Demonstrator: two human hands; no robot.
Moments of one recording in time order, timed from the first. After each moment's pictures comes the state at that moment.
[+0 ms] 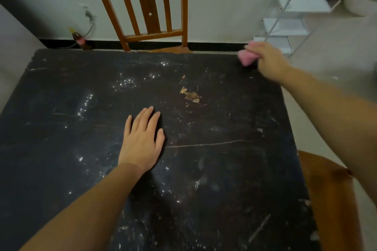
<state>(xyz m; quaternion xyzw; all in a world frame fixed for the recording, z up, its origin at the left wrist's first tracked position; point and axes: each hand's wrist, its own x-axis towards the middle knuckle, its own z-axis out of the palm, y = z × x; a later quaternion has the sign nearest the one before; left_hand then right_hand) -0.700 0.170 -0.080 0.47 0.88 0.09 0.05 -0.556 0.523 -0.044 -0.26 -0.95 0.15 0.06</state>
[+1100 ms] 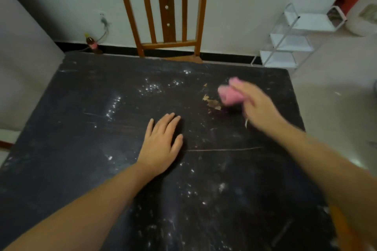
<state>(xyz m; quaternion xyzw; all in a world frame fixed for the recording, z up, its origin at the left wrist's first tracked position) -0.723 0.149 -0.069 0.51 0.84 0.18 0.10 -0.583 0.383 -0.038 -0.30 -0.91 0.26 0.12</state>
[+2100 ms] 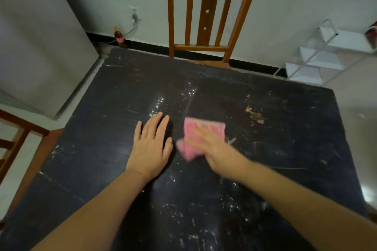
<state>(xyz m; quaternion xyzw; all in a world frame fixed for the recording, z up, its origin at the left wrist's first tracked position) -0.797 0.070 -0.083 0.43 0.89 0.17 0.03 -0.658 0.226 -0.062 -0.06 -0.94 0.31 -0.07</state>
